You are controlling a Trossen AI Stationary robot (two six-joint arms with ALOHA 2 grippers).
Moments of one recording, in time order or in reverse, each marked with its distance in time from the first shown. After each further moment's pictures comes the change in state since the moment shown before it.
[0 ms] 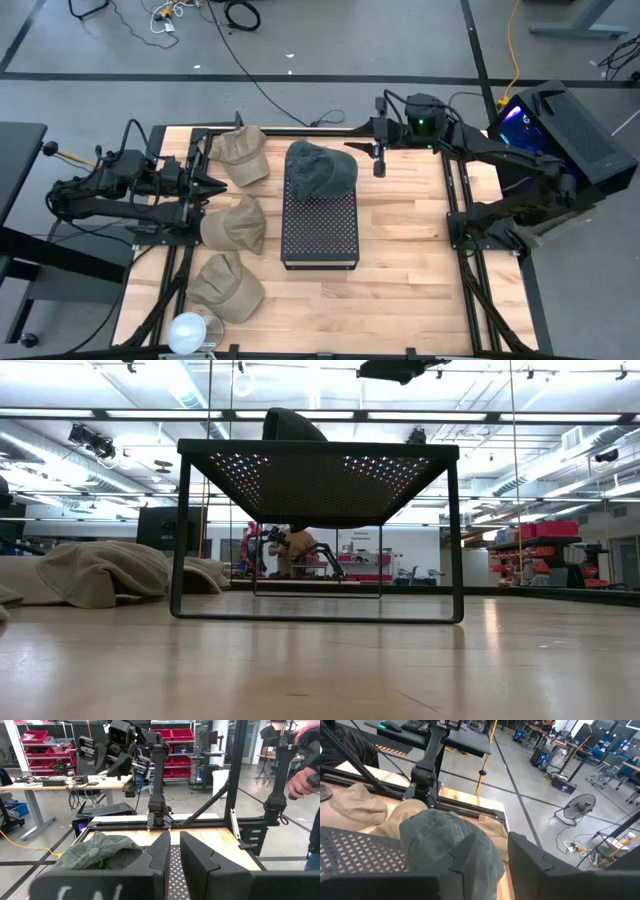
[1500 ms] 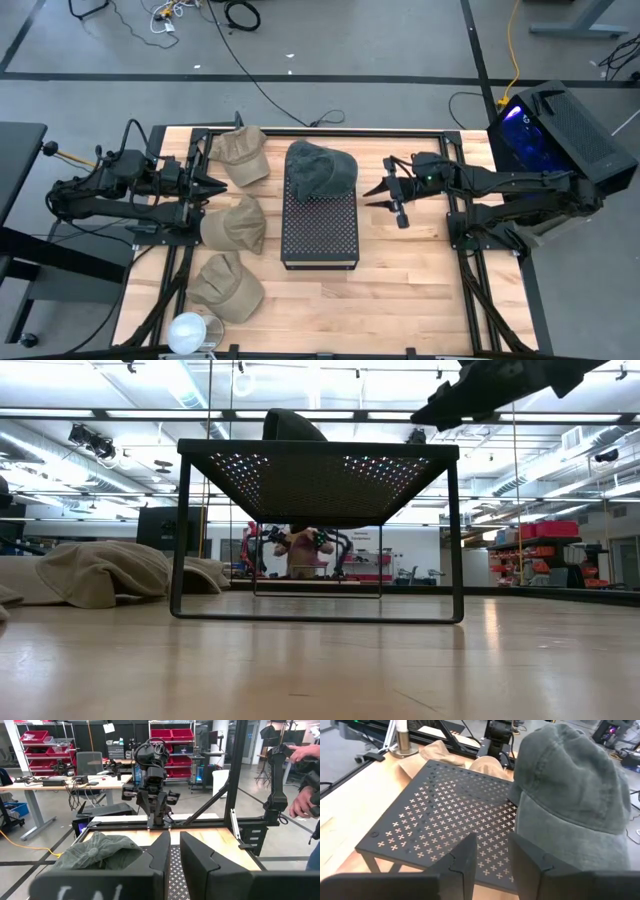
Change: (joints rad) left arm 0.000 0.000 0.000 0.000 0.000 0.000; right arm 0.218 -0.268 -0.530 0.101 -0.007 0.084
